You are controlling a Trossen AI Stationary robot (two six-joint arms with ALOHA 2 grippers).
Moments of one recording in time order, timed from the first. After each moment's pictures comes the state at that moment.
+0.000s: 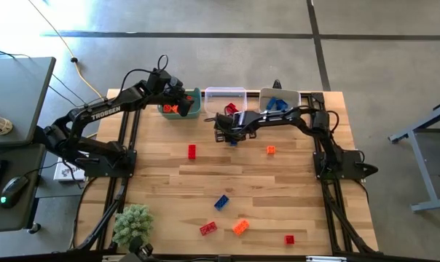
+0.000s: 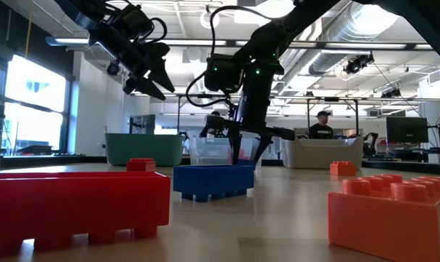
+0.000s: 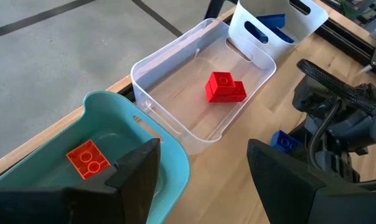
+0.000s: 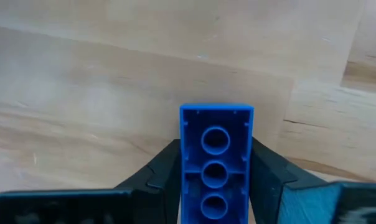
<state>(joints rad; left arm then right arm) 0.86 1.29 0.91 -0.30 0.18 -0.13 -0.23 2.13 1.49 -0.69 0.10 1.14</state>
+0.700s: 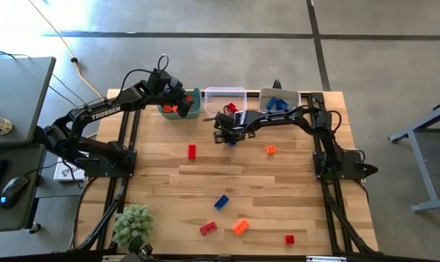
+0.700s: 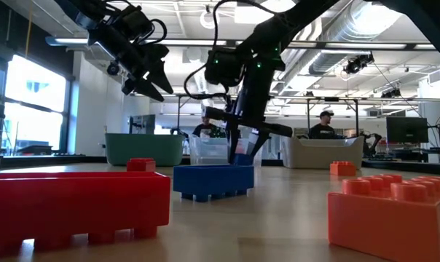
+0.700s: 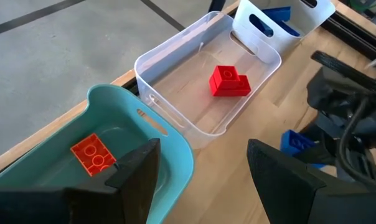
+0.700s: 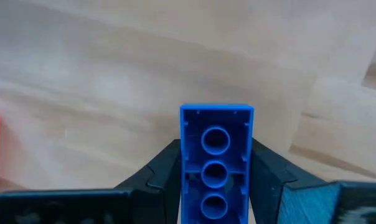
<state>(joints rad) 0.86 1.29 0.91 -0.32 0.17 -0.13 -0.23 2.08 1.49 -0.67 0.07 1.07</state>
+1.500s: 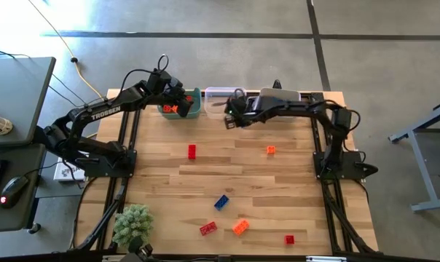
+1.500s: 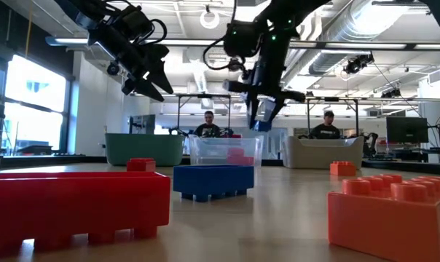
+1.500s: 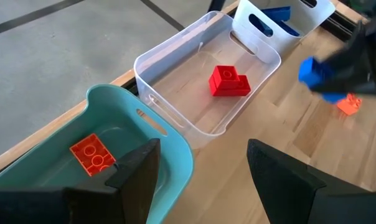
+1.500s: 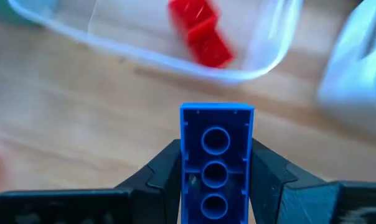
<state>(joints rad) 0.86 1.29 0.91 -0.32 0.17 -0.13 -0.31 1.88 1.49 -0.84 0.29 0.92</state>
